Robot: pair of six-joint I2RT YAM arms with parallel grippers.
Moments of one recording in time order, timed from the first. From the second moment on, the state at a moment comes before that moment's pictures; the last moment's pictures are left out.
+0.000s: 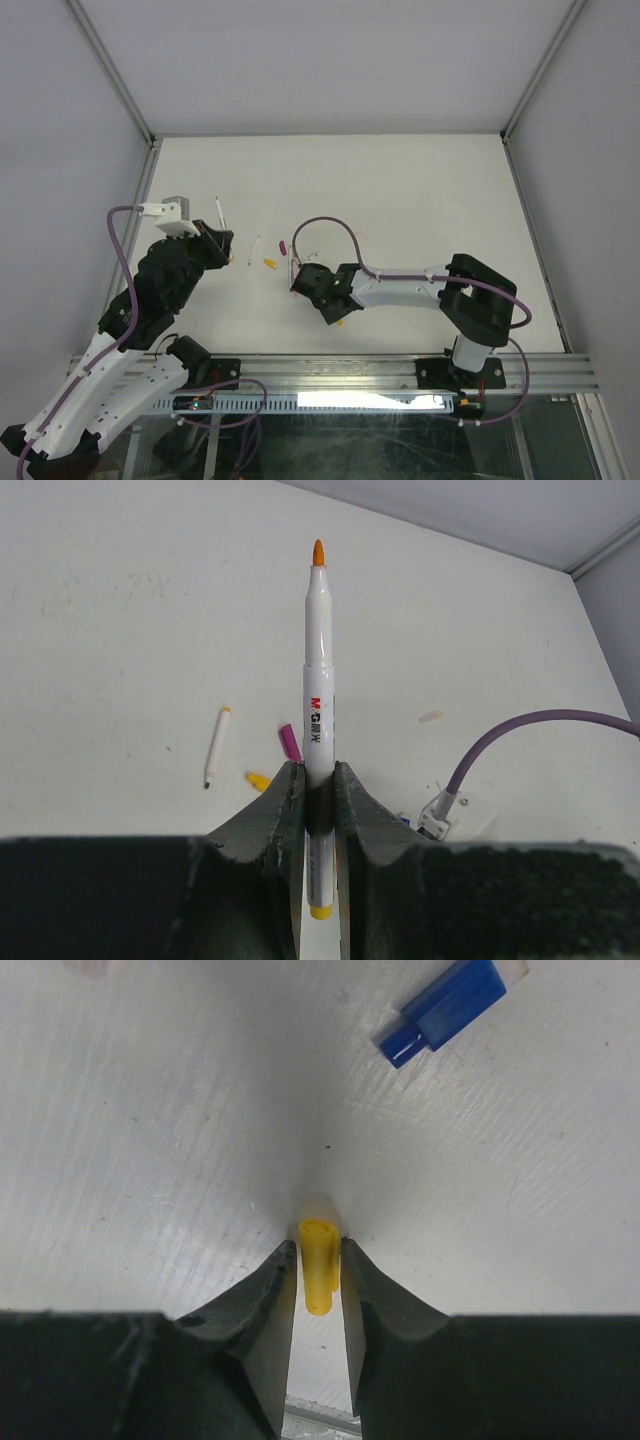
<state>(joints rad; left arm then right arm) -0.61 0.56 0.80 -0.50 -0.38 -0.53 1.21 1.74 1.06 -0.66 0.25 0.57</state>
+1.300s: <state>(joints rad) -0.61 0.76 0.82 -0.43 -0.13 -0.57 1.16 1.23 0.73 -0.27 0.20 0.76</state>
